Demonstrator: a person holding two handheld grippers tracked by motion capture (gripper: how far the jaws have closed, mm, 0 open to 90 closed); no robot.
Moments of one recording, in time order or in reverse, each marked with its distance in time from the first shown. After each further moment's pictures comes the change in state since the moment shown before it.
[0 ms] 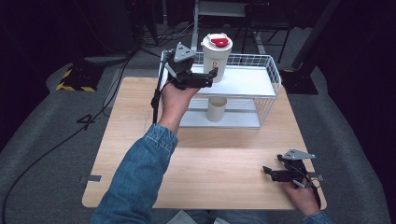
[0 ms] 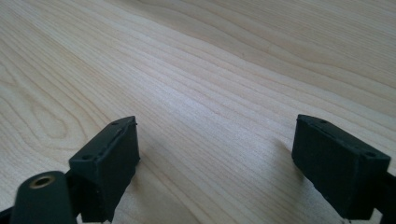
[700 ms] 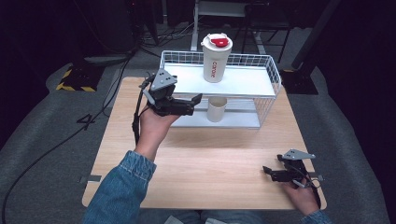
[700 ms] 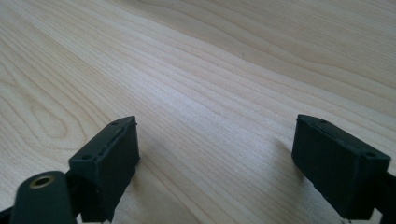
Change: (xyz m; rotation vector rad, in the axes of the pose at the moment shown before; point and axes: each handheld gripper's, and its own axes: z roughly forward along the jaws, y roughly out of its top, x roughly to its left) left arm -0.007 -0.042 -0.067 0.060 -0.033 0.034; right arm 0.000 0.000 0.000 -0.001 -0.001 0.000
